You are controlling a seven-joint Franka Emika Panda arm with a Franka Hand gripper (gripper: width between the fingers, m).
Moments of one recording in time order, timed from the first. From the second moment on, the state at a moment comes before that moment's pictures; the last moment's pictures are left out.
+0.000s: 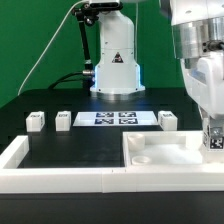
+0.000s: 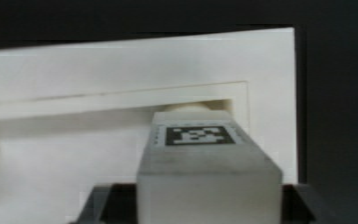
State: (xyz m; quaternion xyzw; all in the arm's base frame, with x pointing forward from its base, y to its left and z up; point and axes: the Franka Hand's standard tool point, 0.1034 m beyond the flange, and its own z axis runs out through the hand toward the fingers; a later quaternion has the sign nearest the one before) arm 0.621 0.117 0.071 -0.65 0.76 0.02 0.08
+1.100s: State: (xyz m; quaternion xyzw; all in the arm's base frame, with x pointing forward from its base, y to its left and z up) arm 0.619 0.117 0.073 -0.87 0.48 0.02 0.07
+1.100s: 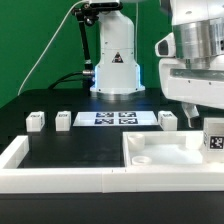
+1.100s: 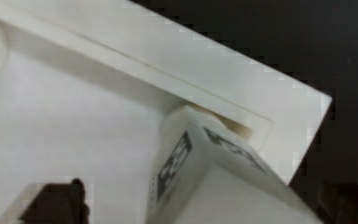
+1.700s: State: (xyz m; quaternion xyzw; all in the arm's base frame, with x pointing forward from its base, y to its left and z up) arm 0.618 0.118 0.072 -0.97 0.25 0.02 0.04
